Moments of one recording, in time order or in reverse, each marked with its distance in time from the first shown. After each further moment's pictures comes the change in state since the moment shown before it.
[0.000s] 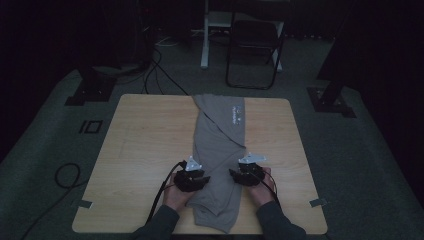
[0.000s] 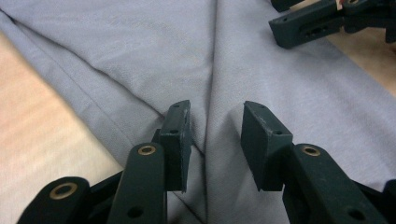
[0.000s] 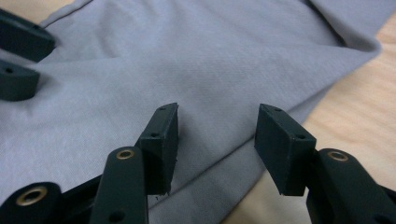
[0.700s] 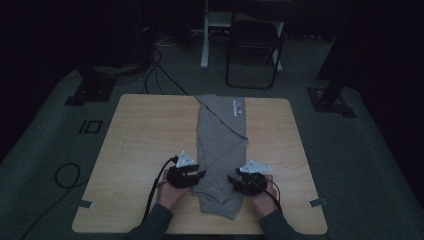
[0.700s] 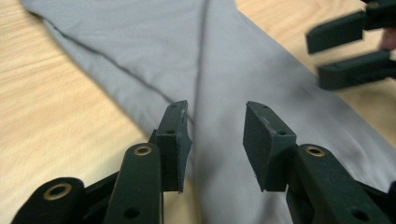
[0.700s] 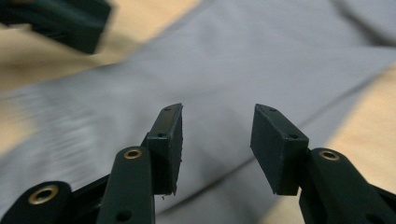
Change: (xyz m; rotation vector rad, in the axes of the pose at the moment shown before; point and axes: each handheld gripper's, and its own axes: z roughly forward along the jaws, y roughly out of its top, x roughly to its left) left arm 0.002 0.003 -0.042 -0.087 0.012 -0.017; right arm 0.027 -0.003 -0.041 -0.086 0.073 -0.025
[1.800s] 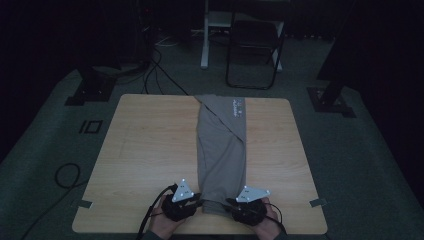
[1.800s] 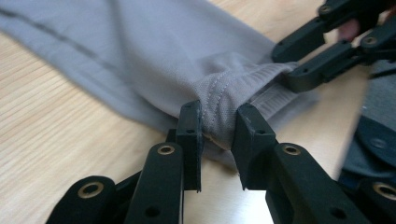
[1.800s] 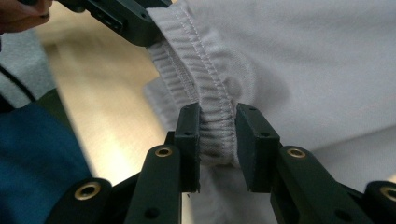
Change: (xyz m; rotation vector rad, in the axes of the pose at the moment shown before) left arm -0.063 -0.039 -0.044 0.032 -0.098 0.125; right arm 0.054 -0.035 -0.040 0.066 0.225 -0.100
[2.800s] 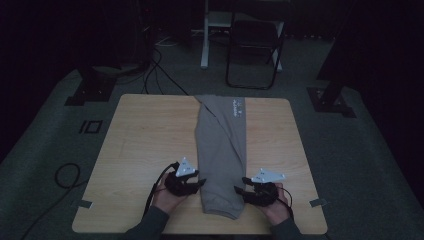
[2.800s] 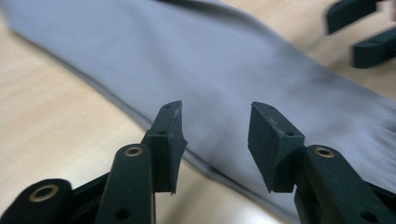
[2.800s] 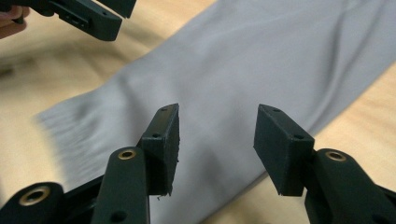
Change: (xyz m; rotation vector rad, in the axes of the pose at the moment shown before) left arm 0.067 0.037 0.034 0.006 0.099 -0.025; right arm -0.060 0.009 -0.009 -0.079 -0.122 0.089
